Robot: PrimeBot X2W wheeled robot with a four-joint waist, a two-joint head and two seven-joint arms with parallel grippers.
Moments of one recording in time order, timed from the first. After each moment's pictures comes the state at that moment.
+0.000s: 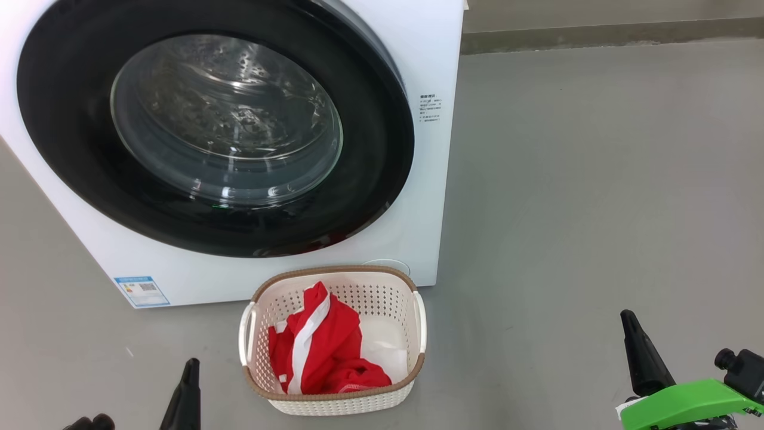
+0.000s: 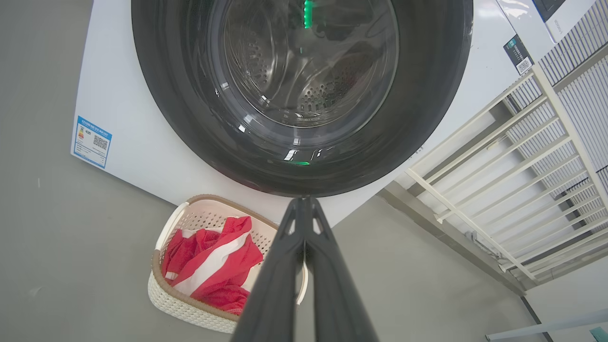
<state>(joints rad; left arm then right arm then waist) 0.05 0.05 0.02 0.16 -0.79 -0.06 -0.09 0.04 -0.02 -0.09 0.24 0.79 0.13 -0.09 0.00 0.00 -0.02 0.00</state>
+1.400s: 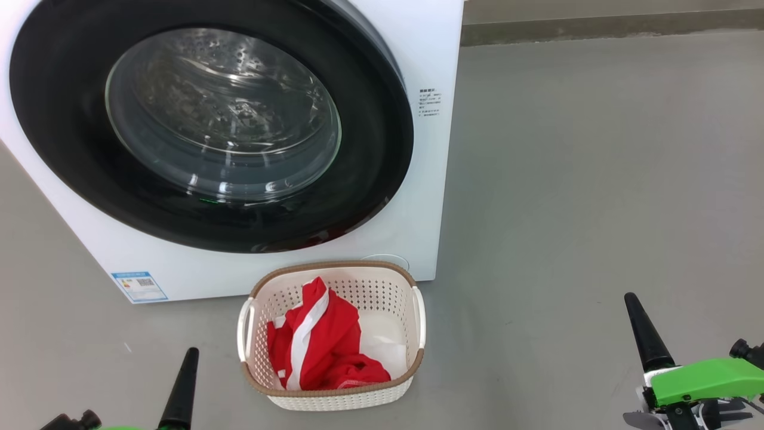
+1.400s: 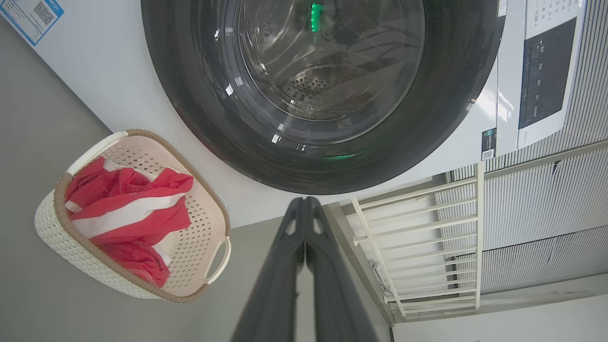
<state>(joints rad) -0.01 0.04 0.05 0.22 -1.27 -0.09 0.03 -0.02 -0.03 -0.11 0.26 1.27 0.13 0.03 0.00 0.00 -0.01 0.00</state>
